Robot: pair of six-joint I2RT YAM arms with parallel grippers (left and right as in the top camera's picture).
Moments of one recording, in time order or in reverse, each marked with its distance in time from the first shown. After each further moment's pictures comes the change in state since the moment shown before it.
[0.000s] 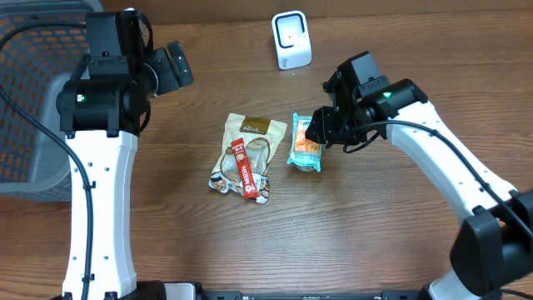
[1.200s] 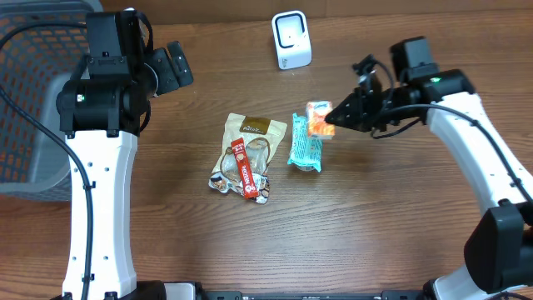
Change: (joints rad) left arm 0.000 0.000 0.000 0.000 0.000 0.000; right arm -0.242 -0.031 -0.004 -0.018 -0.472 -0.143
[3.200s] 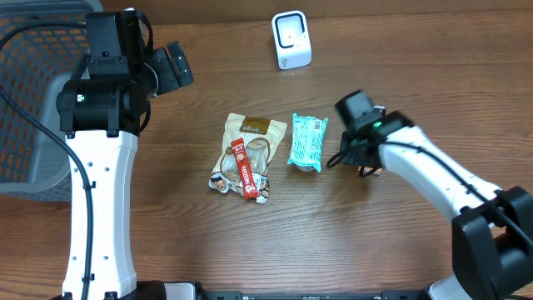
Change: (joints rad) left arm 0.000 0.000 0.000 0.000 0.000 0.000; right arm 0.298 -0.009 -0.297 0.127 1.103 0.394
